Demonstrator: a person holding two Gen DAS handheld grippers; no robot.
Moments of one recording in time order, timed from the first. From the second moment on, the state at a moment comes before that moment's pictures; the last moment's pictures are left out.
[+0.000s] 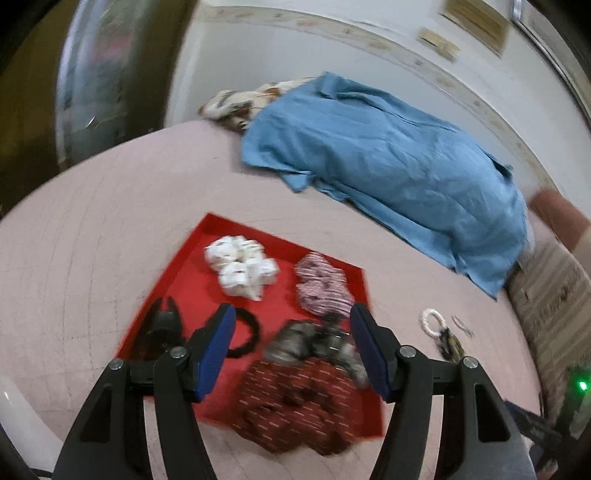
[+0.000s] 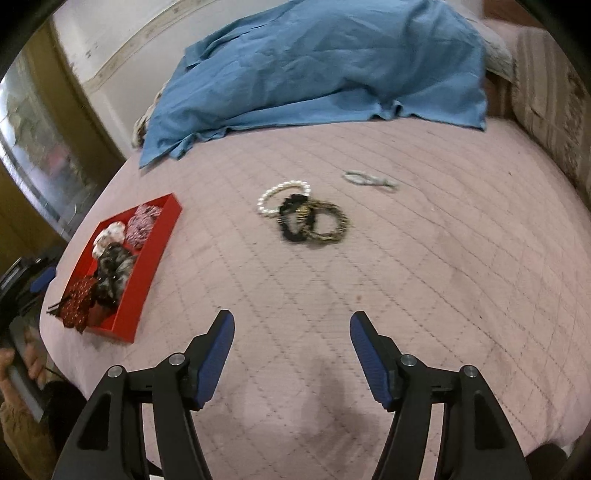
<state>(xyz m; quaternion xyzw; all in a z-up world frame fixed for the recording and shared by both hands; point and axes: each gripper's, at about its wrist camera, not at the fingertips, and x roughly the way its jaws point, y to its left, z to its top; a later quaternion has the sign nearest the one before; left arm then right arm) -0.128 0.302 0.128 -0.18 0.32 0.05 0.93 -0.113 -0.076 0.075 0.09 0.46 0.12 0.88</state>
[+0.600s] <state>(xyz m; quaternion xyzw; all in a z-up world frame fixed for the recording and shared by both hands) -0.064 0.142 0.123 -0.14 0.42 -0.06 0.90 -0.075 -0.127 0.046 0.13 0.46 0.11 0.87</state>
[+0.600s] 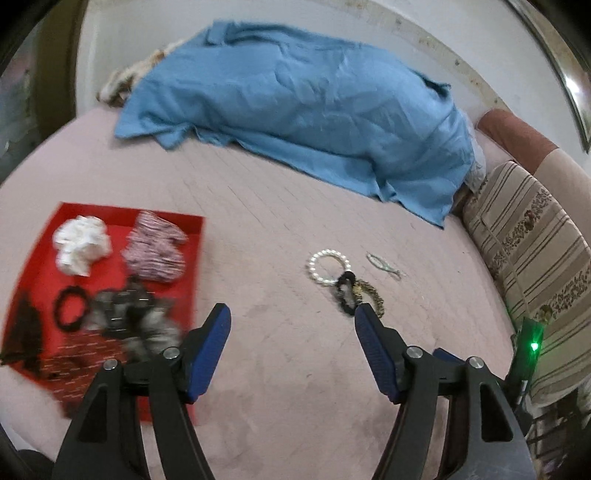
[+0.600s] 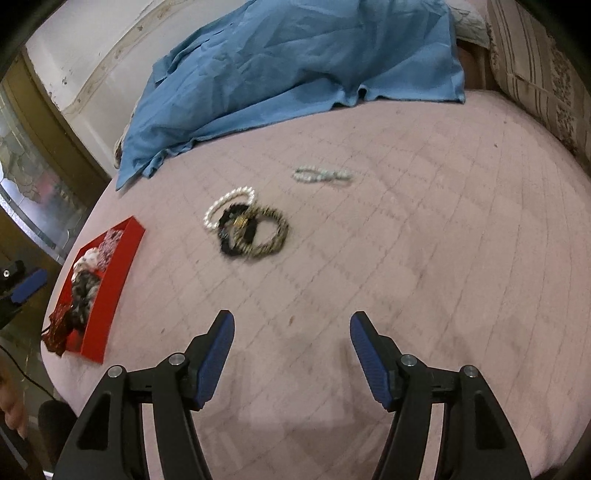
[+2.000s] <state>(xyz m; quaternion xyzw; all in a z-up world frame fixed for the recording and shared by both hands) 0.067 0.078 0.030 -0.09 0.50 -0.03 0.86 -0.018 -0.102 0.034 0.06 0.46 0.15 0.88</state>
